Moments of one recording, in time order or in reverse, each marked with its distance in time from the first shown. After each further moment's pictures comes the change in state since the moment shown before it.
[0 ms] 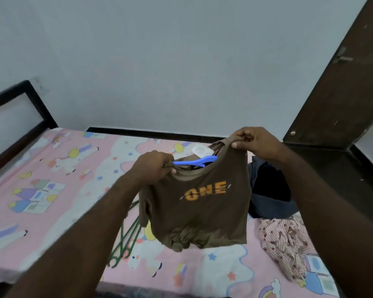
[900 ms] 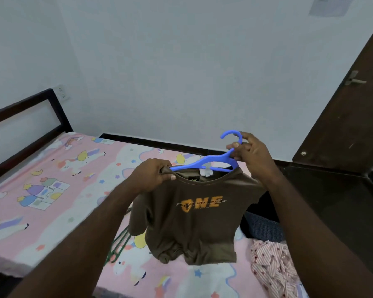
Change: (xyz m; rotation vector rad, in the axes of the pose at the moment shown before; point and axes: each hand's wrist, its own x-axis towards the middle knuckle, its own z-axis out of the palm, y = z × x) left_hand 0.002 0.062 0.003 -0.271 0.060 -0.142; right_hand -0.020 0.011 -0.025 0.363 0.176 -0.058
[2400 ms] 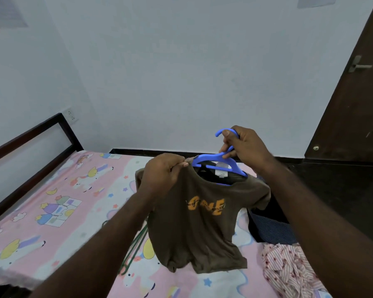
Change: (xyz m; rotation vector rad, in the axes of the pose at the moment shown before) left_hand 0.010 0.078 0.025 0.112 0.514 0.353; right_hand 0.004 -0.033 -0.029 0.022 -0.055 -0.019
